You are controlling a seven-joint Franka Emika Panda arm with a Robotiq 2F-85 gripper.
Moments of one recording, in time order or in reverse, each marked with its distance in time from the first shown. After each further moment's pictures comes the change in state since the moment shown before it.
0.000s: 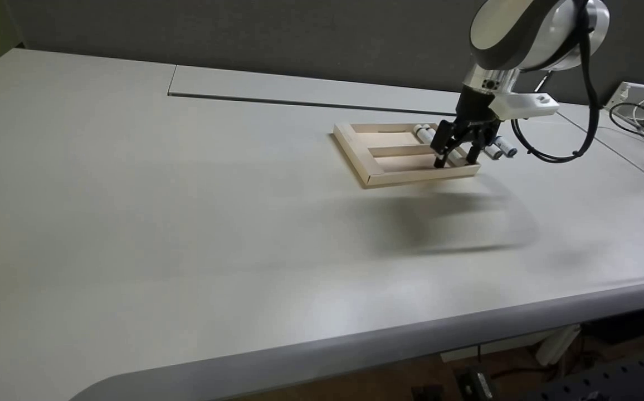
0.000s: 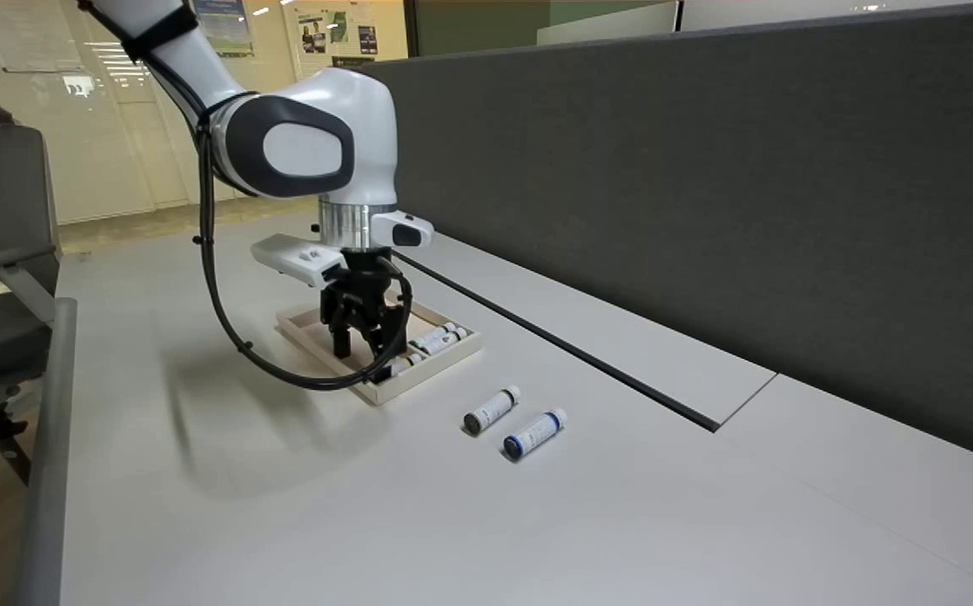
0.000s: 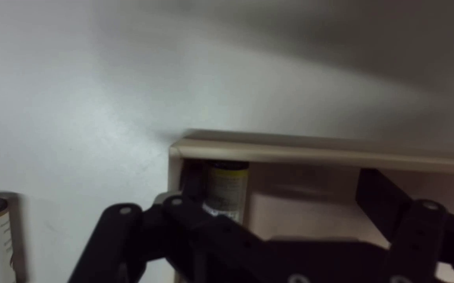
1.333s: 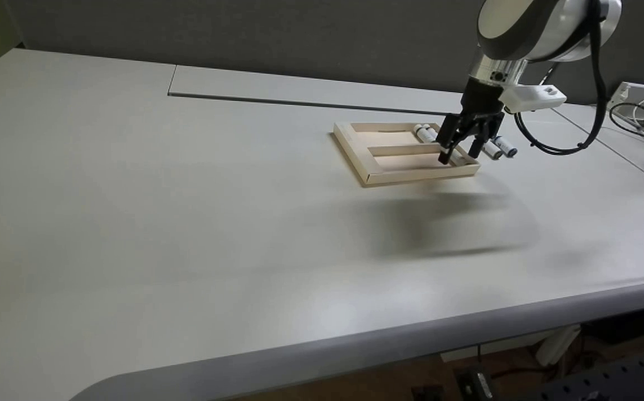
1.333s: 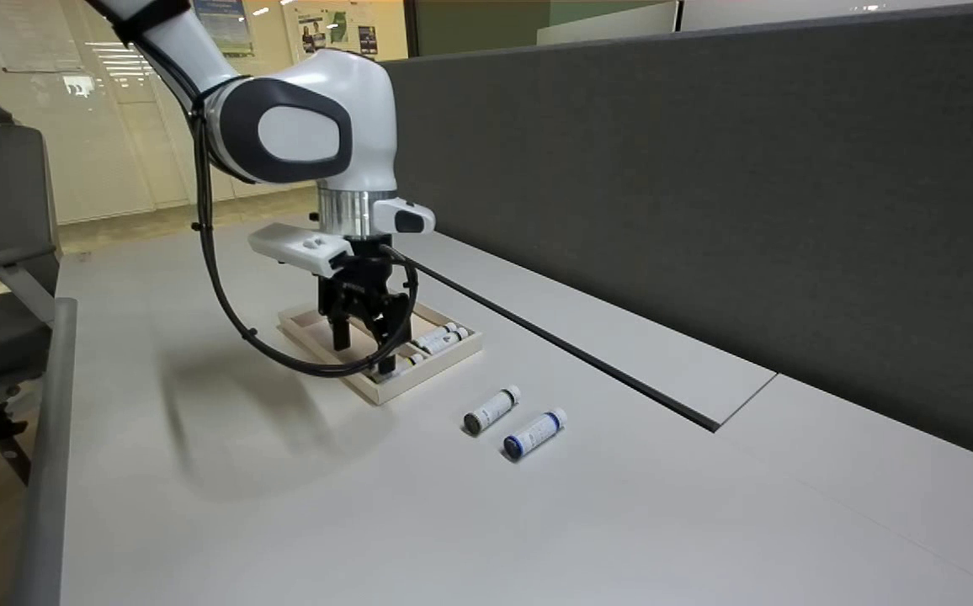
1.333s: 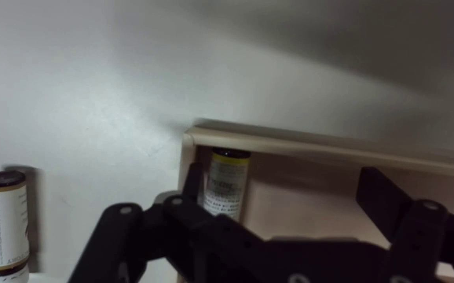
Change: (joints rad) arm -0.012 -0.037 0.004 -0.018 0.000 0.000 -0.068
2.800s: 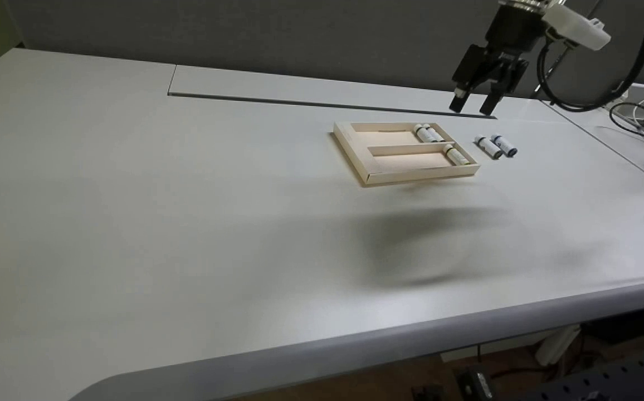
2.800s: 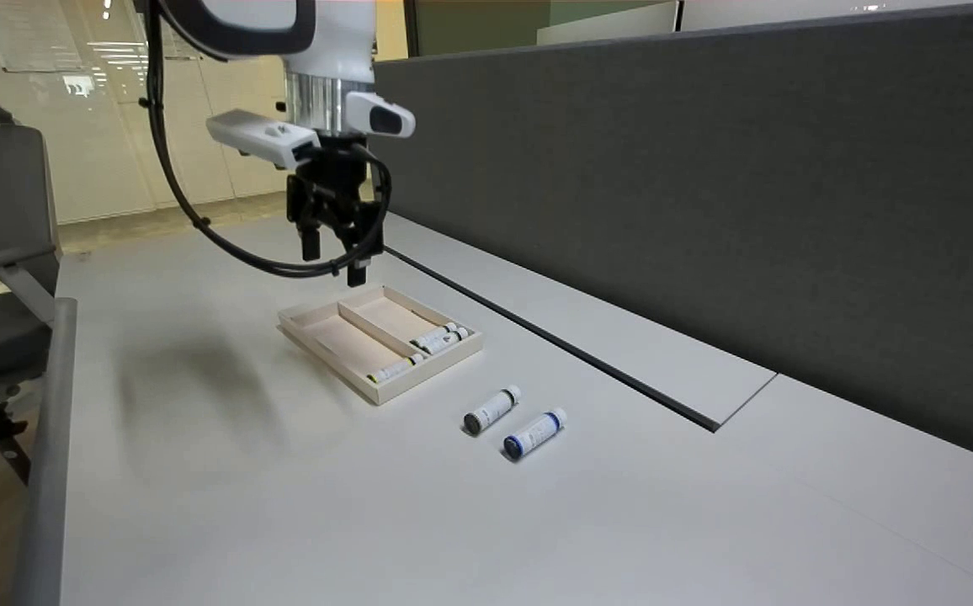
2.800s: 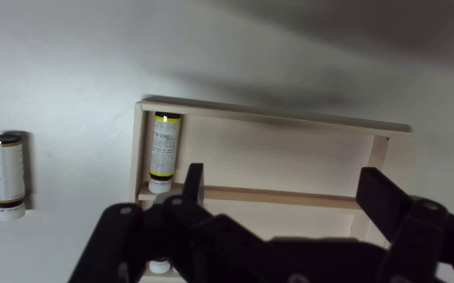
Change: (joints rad) arm -0.002 -0.255 0.031 -0.084 0.199 -0.165 -0.141
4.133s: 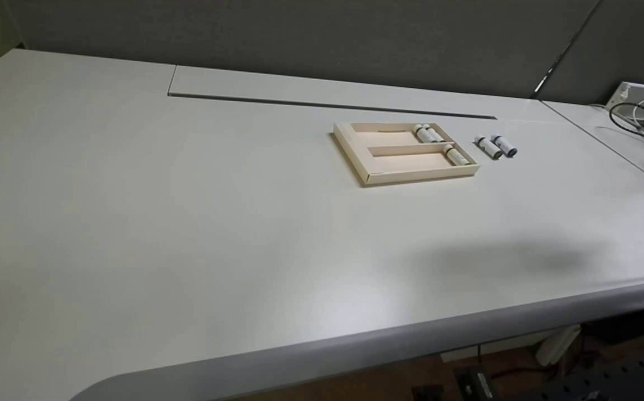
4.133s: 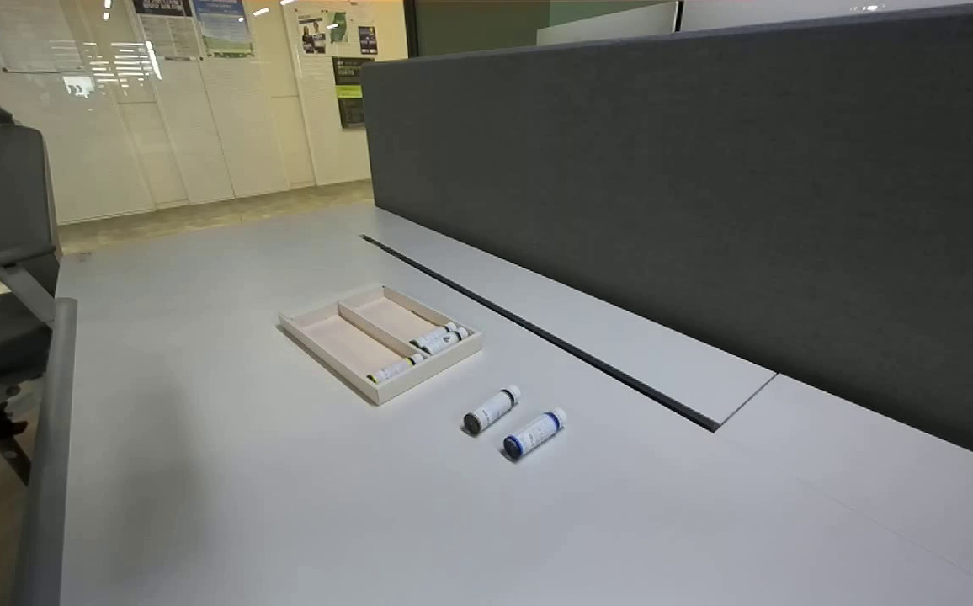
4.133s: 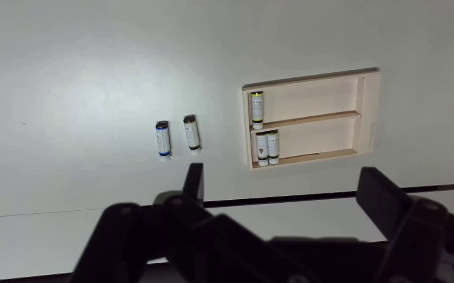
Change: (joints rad) arm -0.017 -0.526 -0.325 0.077 -0.005 -0.477 -0.028
